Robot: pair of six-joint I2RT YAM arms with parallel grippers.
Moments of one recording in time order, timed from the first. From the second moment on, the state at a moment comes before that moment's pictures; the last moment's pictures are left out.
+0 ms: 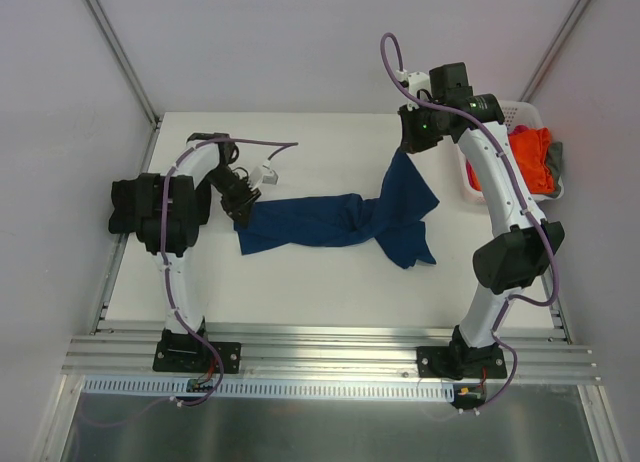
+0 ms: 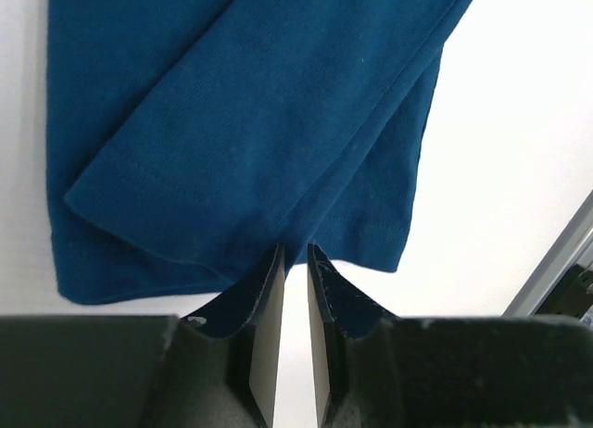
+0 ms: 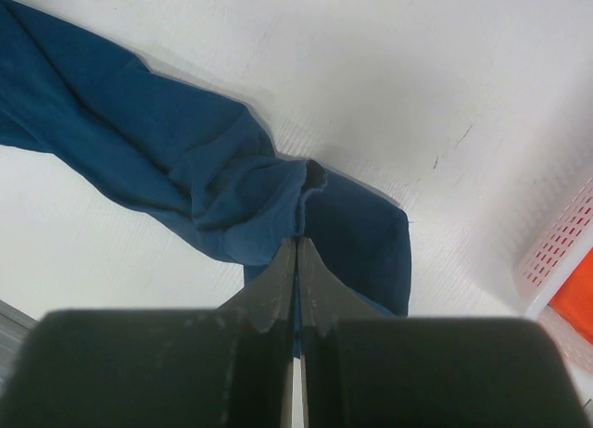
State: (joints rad) left arm -0.08 2.10 1.64 -1.23 0.54 1.01; right arm 0.27 1.83 2.04 -1.08 -0.23 -0.16
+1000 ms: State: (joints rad) left arm -0.06 1.87 1.65 -1.17 0.50 0.88; right arm 0.25 1.77 2.05 -1.08 -0.15 -0.19
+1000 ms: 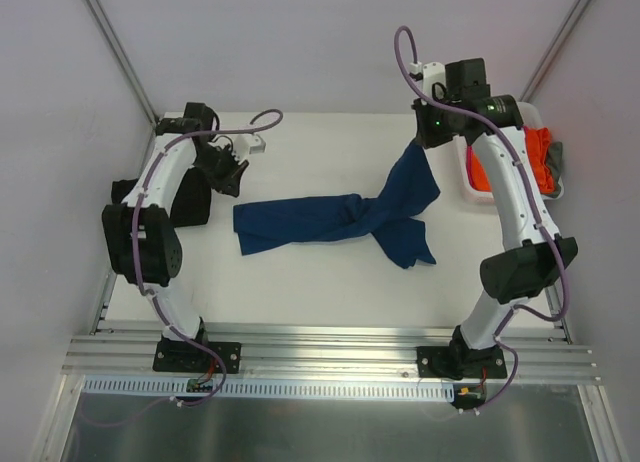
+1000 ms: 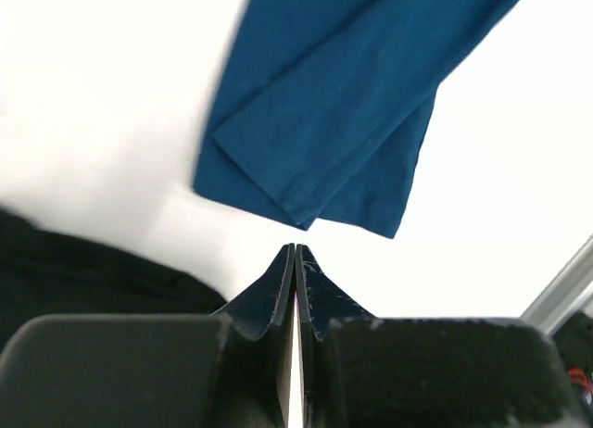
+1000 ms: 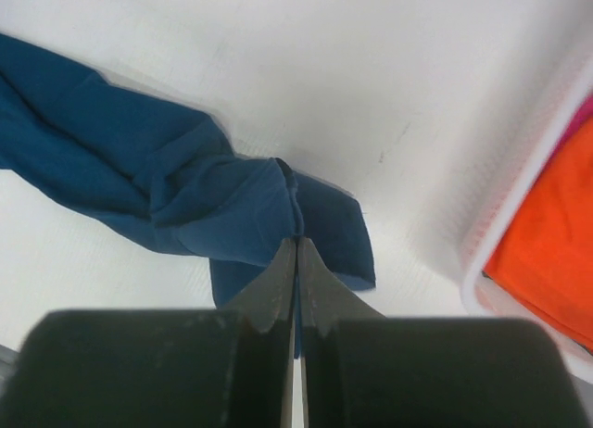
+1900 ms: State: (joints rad) left arm -0.14 1.95 1.49 -1.10 0.31 0.91; right arm 0.21 1.61 1.98 -1.07 -0.15 -0.18
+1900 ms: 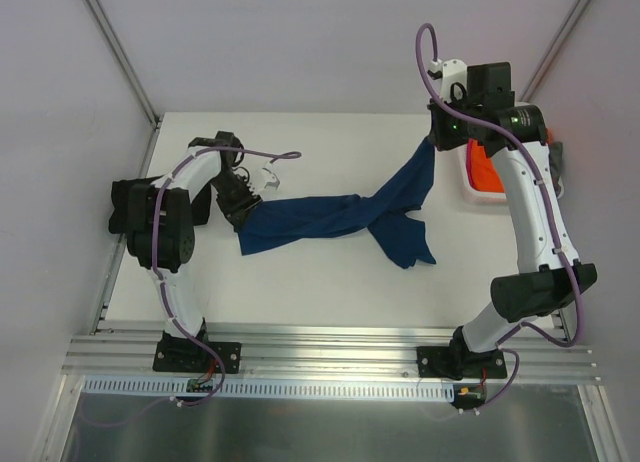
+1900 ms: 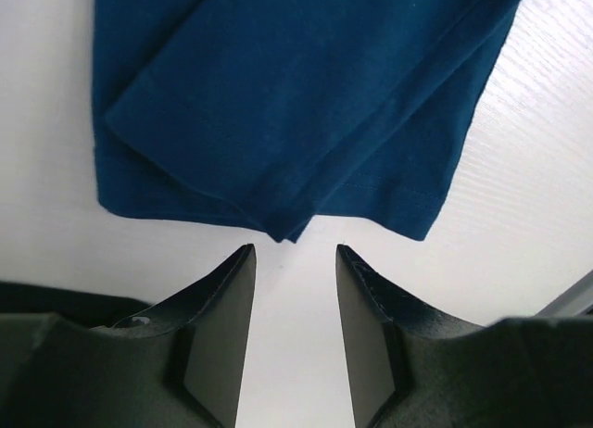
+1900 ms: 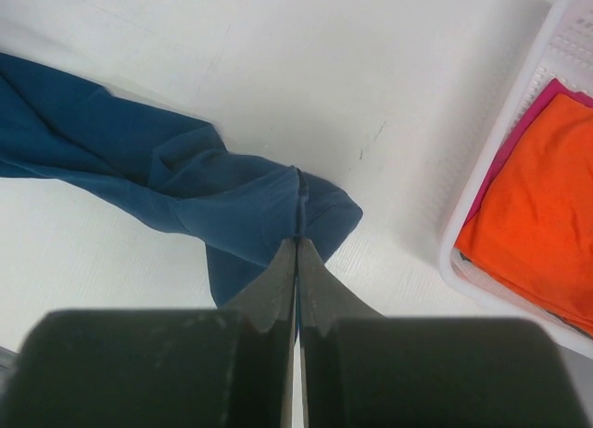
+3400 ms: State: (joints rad) left arm -0.18 2.09 1.63 -1.10 0.31 0.87; right arm 0.20 1.61 1.94 -1.07 -0.14 -0.18
